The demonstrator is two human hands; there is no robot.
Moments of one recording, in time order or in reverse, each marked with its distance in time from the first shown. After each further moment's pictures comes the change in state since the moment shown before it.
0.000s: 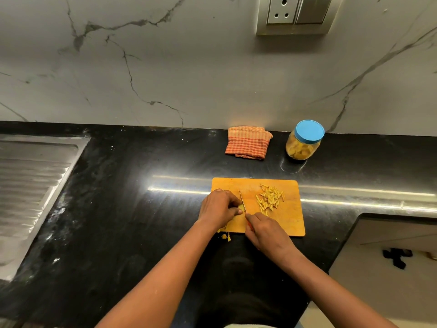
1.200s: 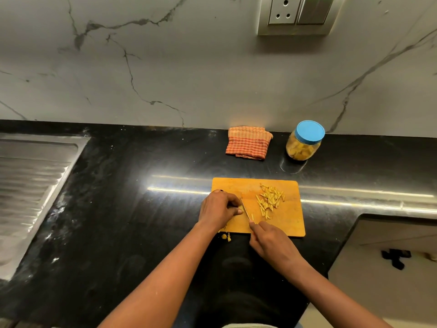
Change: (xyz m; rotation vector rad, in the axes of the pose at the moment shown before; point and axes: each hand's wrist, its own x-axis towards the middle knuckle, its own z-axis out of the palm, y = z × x) left_hand -0.004 -0.002 0.003 -0.088 0.050 -0.034; right_hand -0.024 0.001 0.001 -0.043 -0.043 -0.001
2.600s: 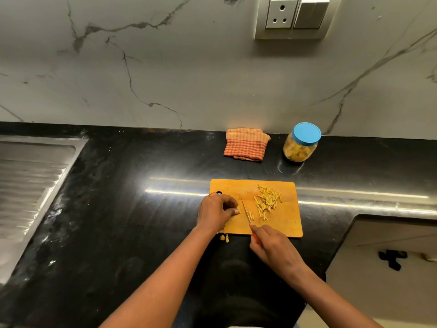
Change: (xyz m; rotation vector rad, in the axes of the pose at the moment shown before) left_hand -0.005 -0.002 0.004 -0.103 0.062 -0.052; right_hand -0.012 0.000 -0.004 0.081 0.102 -0.021
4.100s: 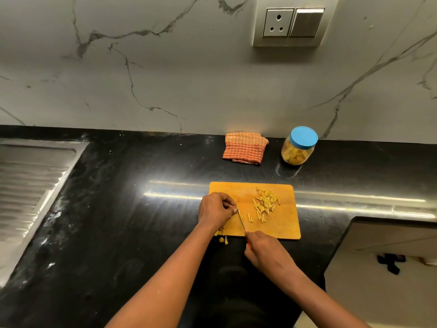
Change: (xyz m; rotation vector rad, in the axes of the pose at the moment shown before) left_hand 0.006 0.006 -0.001 -0.103 -0.010 -0.145; right_hand 0.006 -0.018 0.000 -0.041 -0.206 0.112
